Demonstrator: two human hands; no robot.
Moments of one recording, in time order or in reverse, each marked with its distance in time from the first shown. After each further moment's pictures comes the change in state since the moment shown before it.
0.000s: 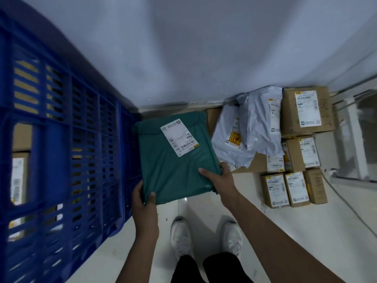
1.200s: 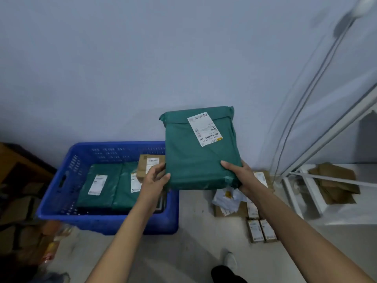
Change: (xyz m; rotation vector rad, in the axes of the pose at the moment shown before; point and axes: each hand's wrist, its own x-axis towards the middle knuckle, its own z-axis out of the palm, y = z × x) left_hand -0.372 0.379 -0.260 -0.140 -0.434 0.384; right_hand -0.535 -0.254 -0.004 0.068 -0.286 -0.431
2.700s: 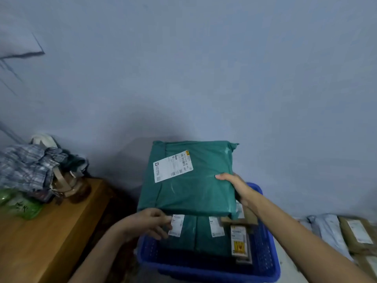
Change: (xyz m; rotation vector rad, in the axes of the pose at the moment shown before) left_hand 0.067 0.193 -0.408 0.497 -0.428 -0.336; right_hand 0.071 -0.021 0.439 -0.079 -0.377 0.047
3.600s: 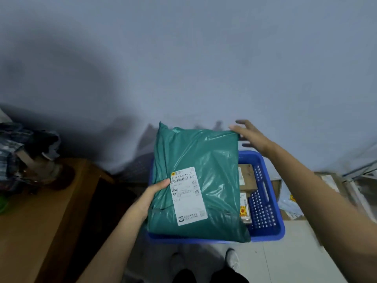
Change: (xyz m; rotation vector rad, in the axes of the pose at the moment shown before) left_hand 0.090 -0.076 -0.085 -0.700 -0.011 -0.054; right_hand 0.066 -0.034 0.033 -0.545 0.289 -0.013
